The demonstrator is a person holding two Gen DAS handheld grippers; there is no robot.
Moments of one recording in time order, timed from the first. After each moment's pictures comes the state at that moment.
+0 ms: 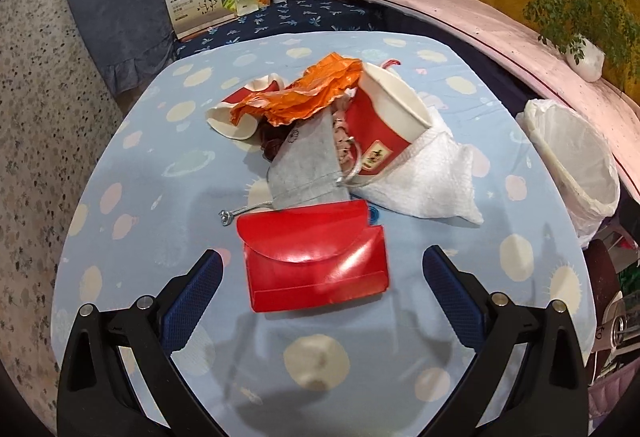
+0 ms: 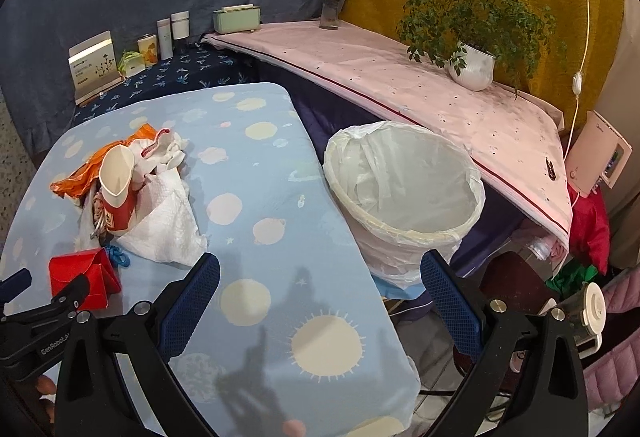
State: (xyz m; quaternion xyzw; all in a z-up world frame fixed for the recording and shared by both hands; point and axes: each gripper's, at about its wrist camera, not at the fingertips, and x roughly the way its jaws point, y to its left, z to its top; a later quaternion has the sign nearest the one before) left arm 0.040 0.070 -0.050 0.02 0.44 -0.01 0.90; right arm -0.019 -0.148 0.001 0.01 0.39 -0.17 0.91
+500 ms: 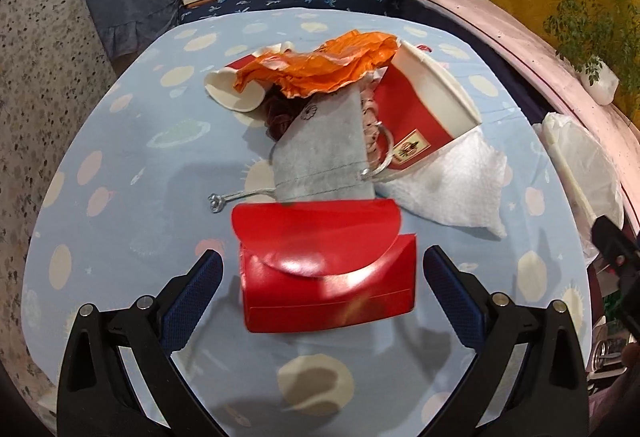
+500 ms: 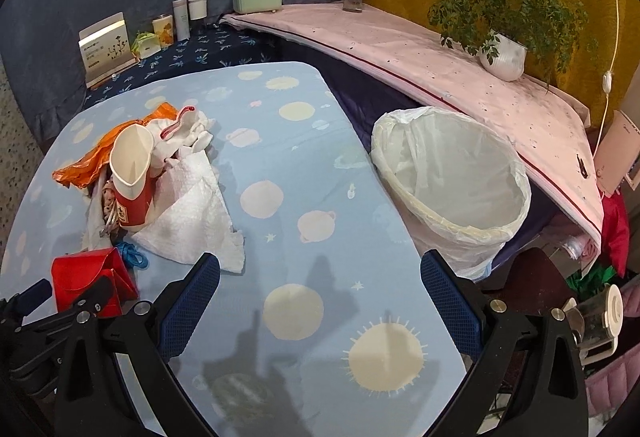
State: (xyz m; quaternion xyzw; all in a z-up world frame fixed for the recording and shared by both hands) left arm 0.059 0.083 -0.075 -0.03 0.47 -0.01 0.88; right arm 0.017 -0.119 -0.027 0.02 0.42 -0.14 0.90
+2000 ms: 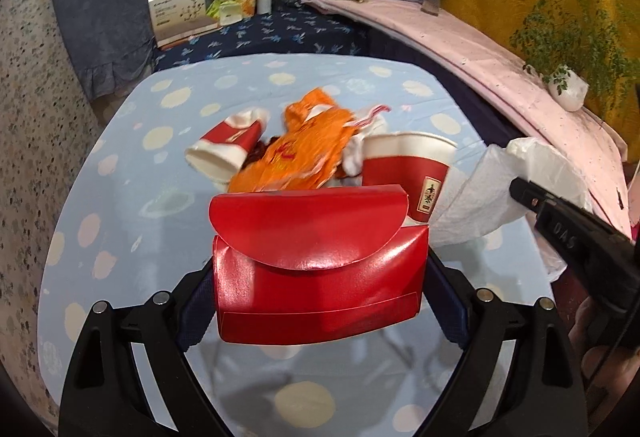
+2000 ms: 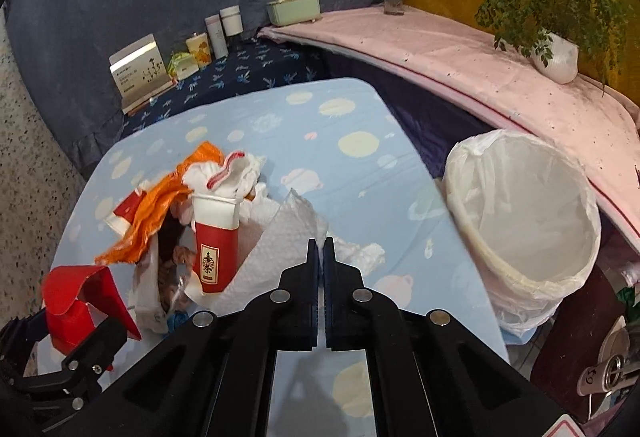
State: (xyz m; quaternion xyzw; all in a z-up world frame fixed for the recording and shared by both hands) left arm 0.076 0.072 -0.017 -0.02 0.43 -0.07 0.90; right arm 0.080 -0.117 -0.014 0.07 0.40 -0.06 0.91
